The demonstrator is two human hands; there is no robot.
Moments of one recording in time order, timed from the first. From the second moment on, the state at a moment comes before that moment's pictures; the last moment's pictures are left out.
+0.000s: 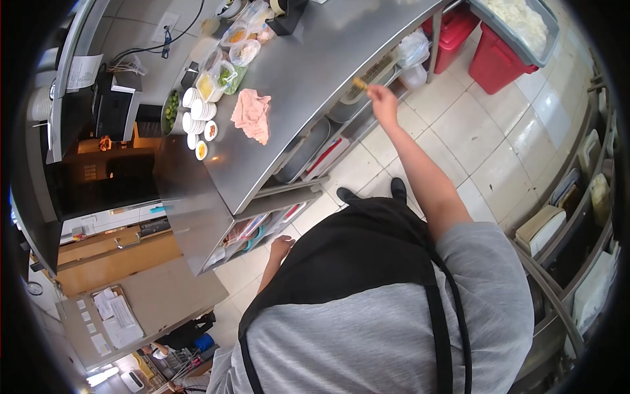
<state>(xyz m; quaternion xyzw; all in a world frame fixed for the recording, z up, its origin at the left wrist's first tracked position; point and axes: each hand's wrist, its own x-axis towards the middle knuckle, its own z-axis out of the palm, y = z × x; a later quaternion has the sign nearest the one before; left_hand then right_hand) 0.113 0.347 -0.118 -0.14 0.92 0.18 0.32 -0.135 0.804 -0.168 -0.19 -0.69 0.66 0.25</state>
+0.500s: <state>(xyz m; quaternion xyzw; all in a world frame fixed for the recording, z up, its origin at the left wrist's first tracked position) 0.106 0.314 -0.122 -0.15 0.90 0.25 0.31 -0.127 0.682 -0.179 0.10 -0.89 0.43 -0.13</state>
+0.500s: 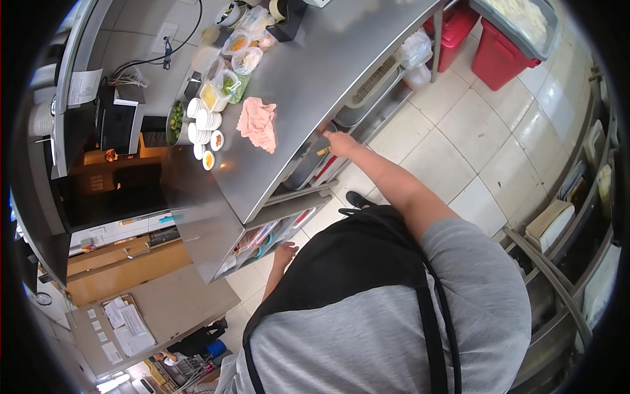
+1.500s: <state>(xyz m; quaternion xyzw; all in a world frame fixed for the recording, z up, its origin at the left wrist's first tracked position) 0.125 0.295 -0.134 -0.11 0.92 0.15 0.33 -0.114 0.702 -0.249 -0.09 -0.67 0.73 -0.08</state>
